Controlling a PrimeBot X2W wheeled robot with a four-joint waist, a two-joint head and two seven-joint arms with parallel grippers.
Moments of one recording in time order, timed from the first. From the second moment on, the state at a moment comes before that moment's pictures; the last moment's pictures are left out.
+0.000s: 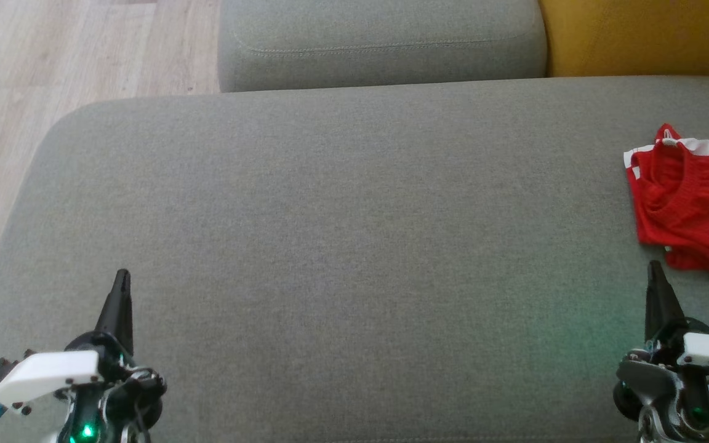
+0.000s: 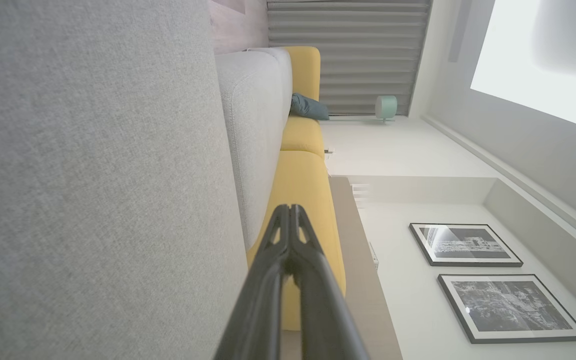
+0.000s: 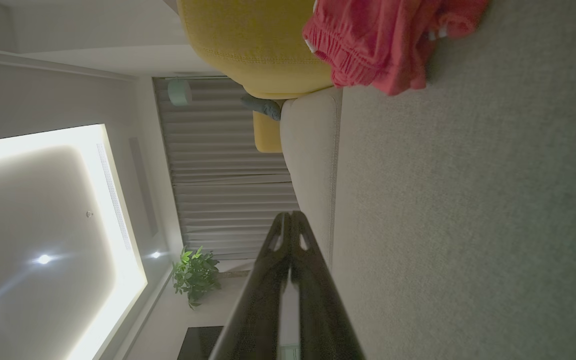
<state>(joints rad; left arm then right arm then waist) -0.05 0.05 0.07 0.28 -1.61 -0.12 0.10 -0.06 -0.04 -0.13 0.28 1.60 0.12 0.11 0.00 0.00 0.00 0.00</state>
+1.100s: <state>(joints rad) -0.05 0.05 0.08 0.28 -1.61 -0.12 0.10 -0.06 -0.04 -0.13 0.28 1.60 0.12 0.11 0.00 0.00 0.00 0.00</state>
